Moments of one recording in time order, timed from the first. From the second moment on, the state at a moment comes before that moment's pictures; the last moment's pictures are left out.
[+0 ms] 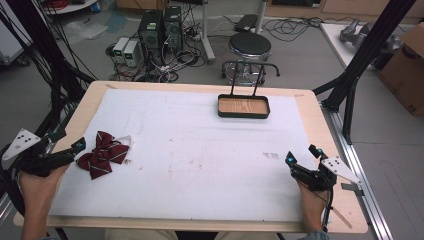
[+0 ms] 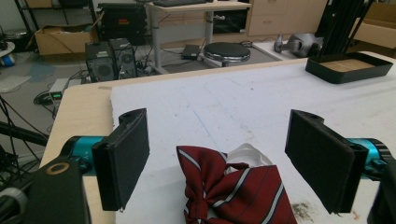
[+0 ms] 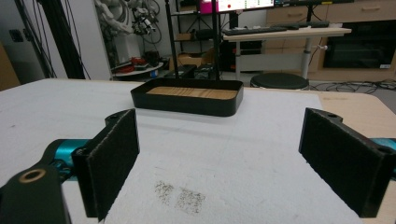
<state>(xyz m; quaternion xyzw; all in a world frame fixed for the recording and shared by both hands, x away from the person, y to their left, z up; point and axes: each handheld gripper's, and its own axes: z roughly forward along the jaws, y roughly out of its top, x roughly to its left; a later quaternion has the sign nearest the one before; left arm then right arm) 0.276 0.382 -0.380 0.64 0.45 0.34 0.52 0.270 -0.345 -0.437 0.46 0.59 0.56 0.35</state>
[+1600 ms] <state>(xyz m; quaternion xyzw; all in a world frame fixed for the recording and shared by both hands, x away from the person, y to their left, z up) 0.291 0.380 -0.407 0.66 0.46 0.33 0.50 0.270 -0.343 -0.438 0.45 0.60 0.56 0.35</state>
